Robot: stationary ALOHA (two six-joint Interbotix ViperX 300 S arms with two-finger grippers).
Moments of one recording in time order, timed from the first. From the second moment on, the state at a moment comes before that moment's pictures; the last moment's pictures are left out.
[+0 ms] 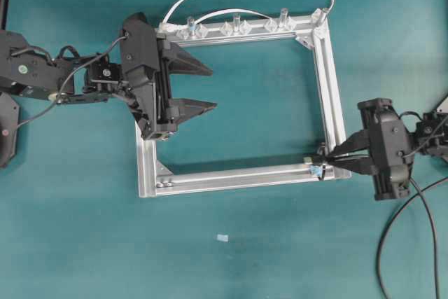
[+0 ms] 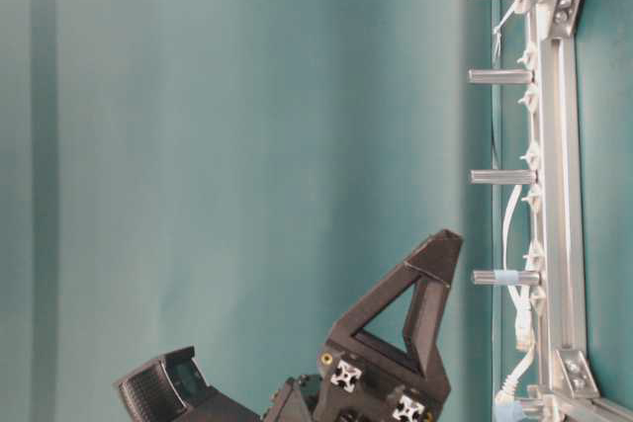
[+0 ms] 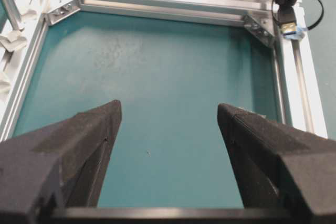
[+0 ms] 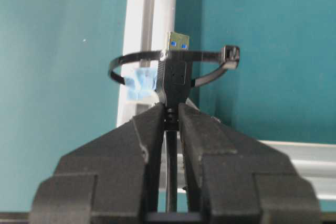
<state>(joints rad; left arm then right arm) 0.08 -0.10 0.83 -0.07 -0.33 -0.03 0.24 -0.31 1.21 0.49 -0.28 -0.27</state>
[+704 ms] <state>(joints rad) 0.00 -0.10 0.83 -0.07 -0.28 -0.03 0.24 -0.25 1.16 0.49 -0.28 -0.27</state>
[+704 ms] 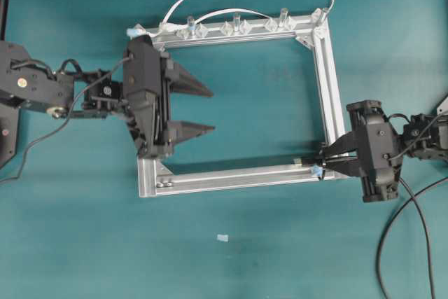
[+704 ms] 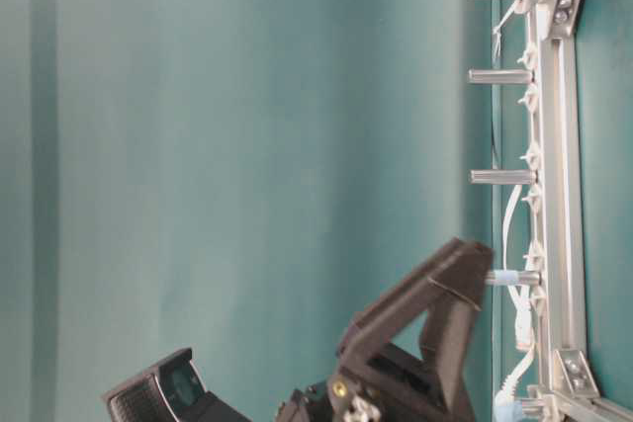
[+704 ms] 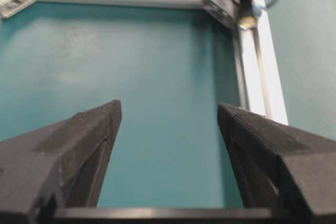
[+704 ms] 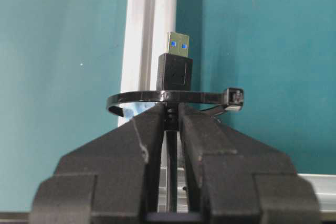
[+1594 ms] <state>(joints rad) -0.16 -0.02 0.74 -0.07 -0.20 -0.03 0.24 -0.25 1.16 0.49 -0.28 -0.27</state>
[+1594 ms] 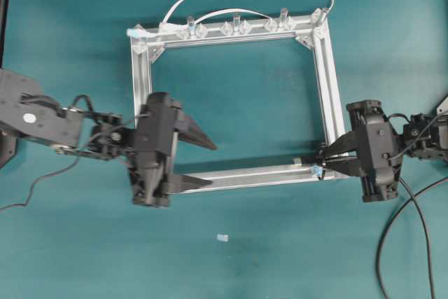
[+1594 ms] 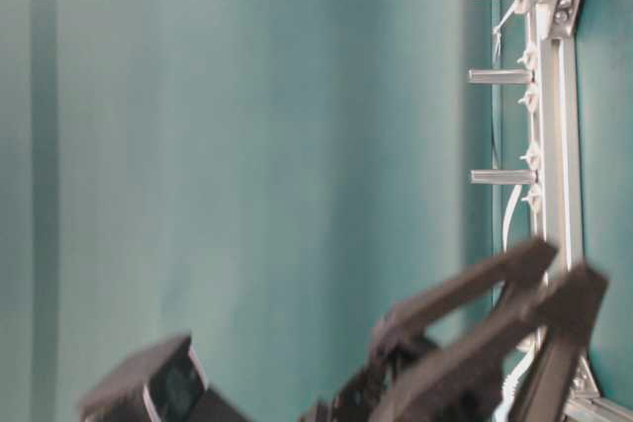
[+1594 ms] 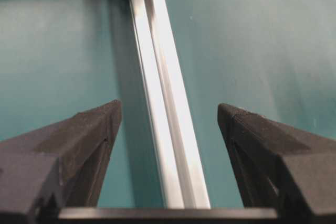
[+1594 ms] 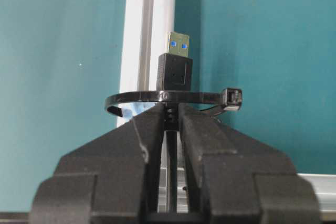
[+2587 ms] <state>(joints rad) -0.07 0.36 0.31 -0.06 -0.15 0.01 0.24 -0.25 1.16 0.49 -0.29 -0.27</state>
